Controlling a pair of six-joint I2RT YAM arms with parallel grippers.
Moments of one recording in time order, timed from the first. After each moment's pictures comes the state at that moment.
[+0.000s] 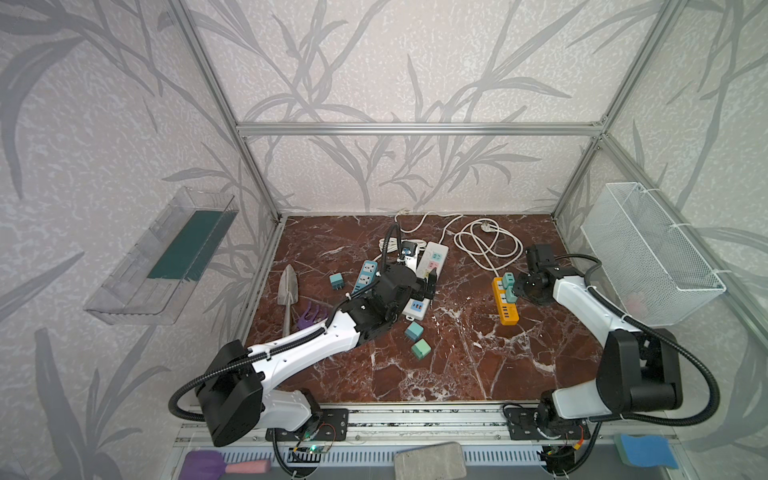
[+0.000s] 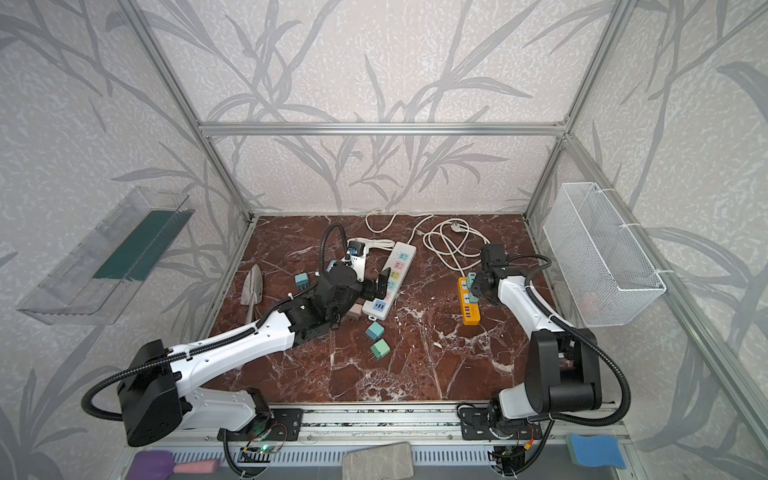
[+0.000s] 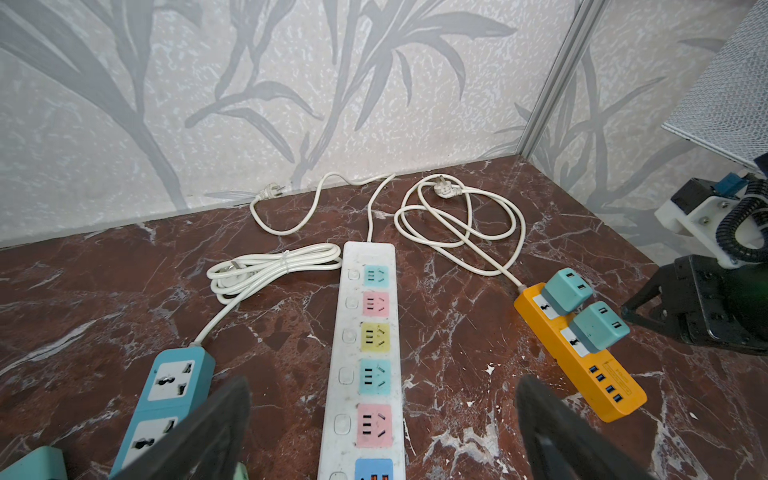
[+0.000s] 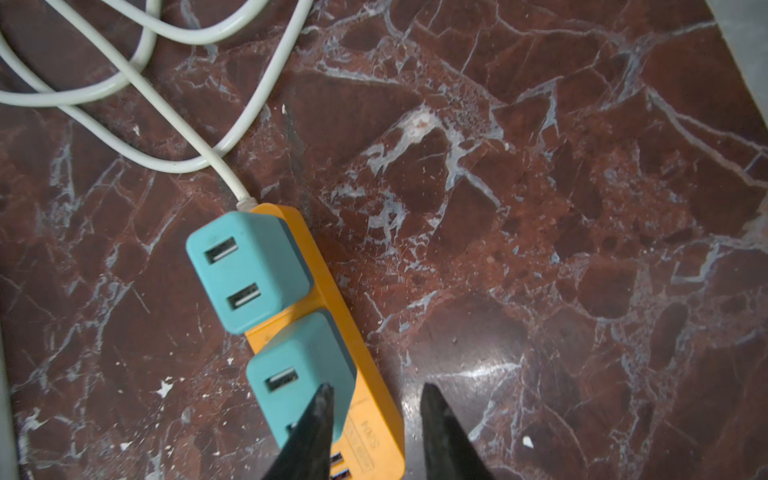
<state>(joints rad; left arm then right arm) -0.85 1.35 0.94 0.05 -0.44 -0.27 0.06 1.48 0.98 -0.66 0.15 0.53</state>
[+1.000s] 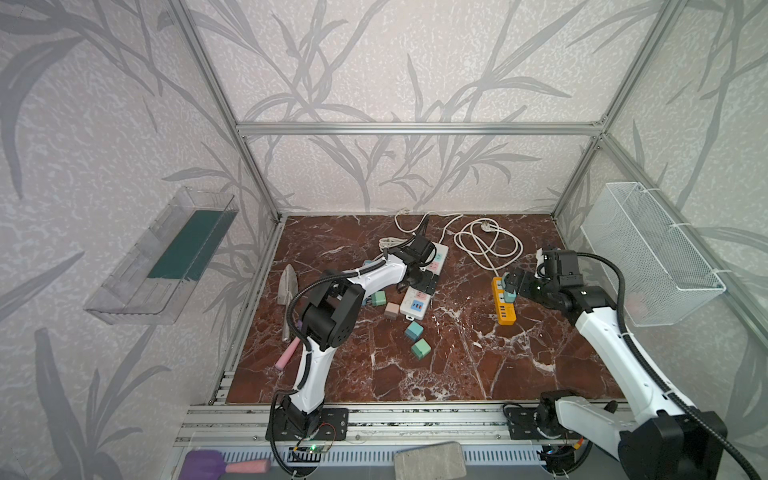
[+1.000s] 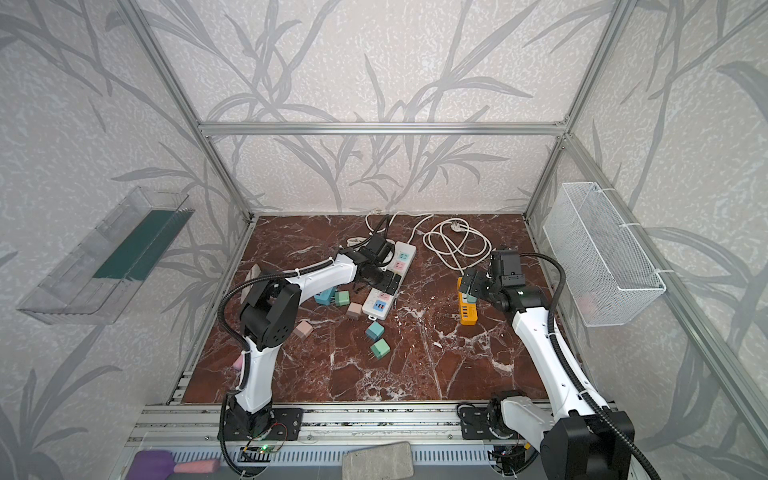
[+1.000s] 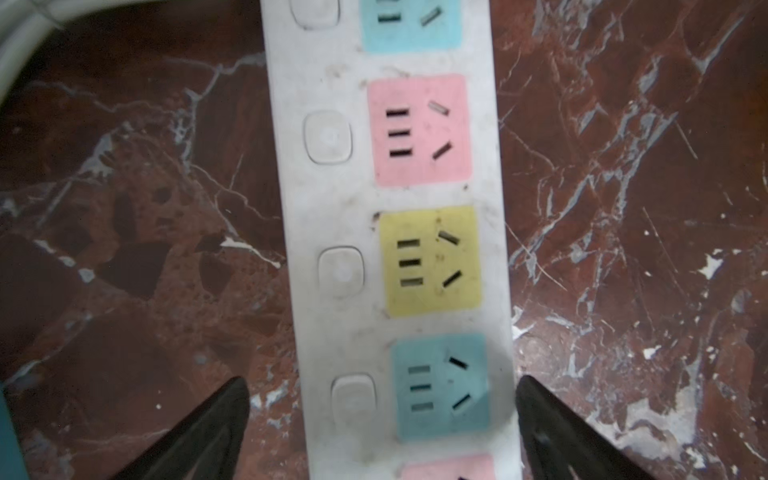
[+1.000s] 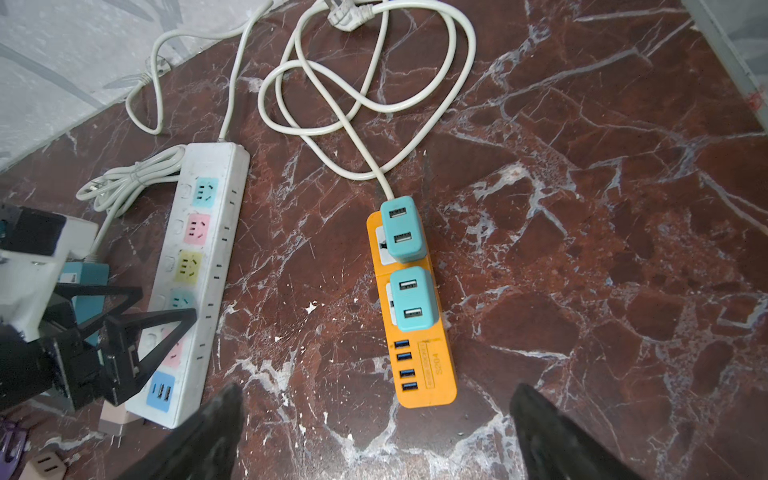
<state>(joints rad) -0.64 2.11 1.59 -0.61 -0.01 -0.18 0.09 1.09 0.91 -0.68 -0.05 0.44</state>
